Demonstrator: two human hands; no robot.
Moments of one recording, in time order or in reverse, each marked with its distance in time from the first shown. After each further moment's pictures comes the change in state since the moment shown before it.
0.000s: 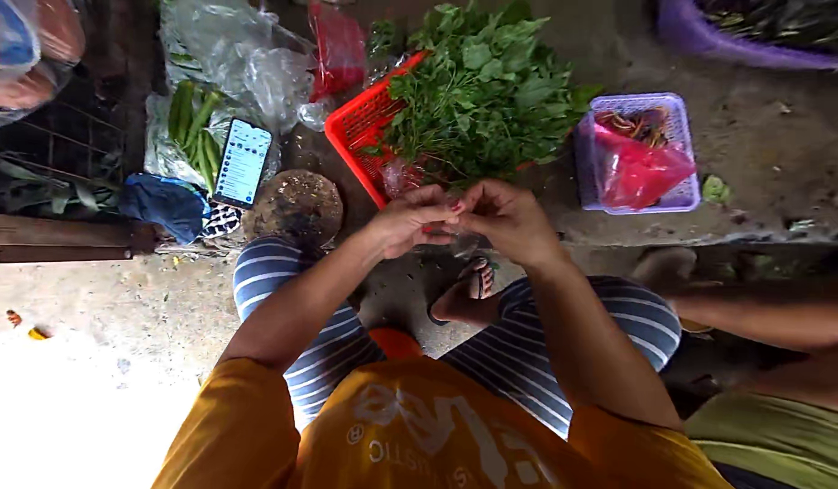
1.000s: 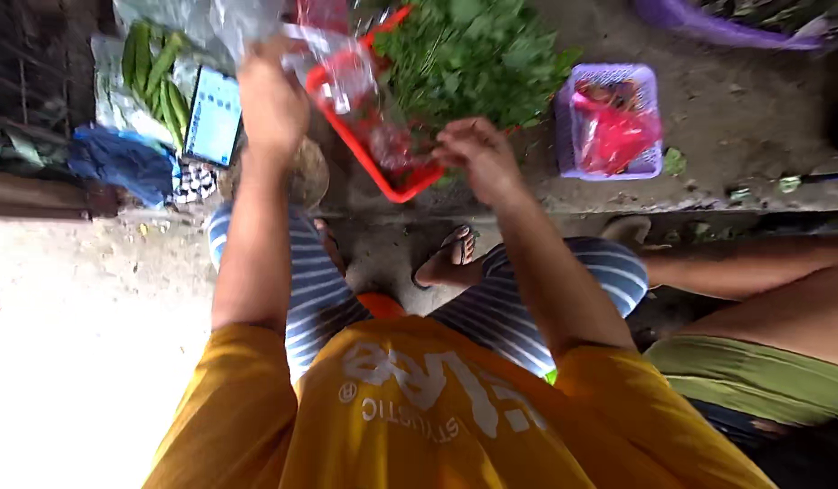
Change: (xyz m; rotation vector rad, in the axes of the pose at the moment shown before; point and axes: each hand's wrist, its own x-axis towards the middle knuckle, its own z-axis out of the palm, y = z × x) left_hand -0.045 0.090 -0.076 1.271 0.888 0.299; right_hand 0.034 0.031 0.011 0.190 0.179 0.278
